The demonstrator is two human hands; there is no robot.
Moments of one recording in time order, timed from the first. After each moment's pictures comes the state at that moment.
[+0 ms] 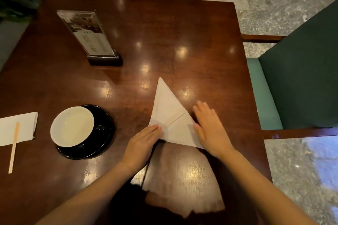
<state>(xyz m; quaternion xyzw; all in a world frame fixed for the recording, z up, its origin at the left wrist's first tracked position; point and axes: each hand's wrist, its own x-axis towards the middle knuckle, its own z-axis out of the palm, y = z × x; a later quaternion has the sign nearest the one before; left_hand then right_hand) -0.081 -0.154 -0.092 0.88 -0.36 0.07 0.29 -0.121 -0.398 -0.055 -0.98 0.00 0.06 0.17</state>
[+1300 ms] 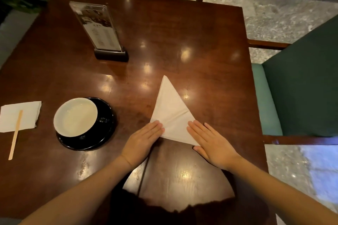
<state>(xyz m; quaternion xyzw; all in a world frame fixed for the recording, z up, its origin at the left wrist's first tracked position) -0.081 -0.145 -0.103 0.89 -0.40 0.05 0.22 -0.150 -0.420 -0.079 -0.97 -0.21 0.11 0.00</state>
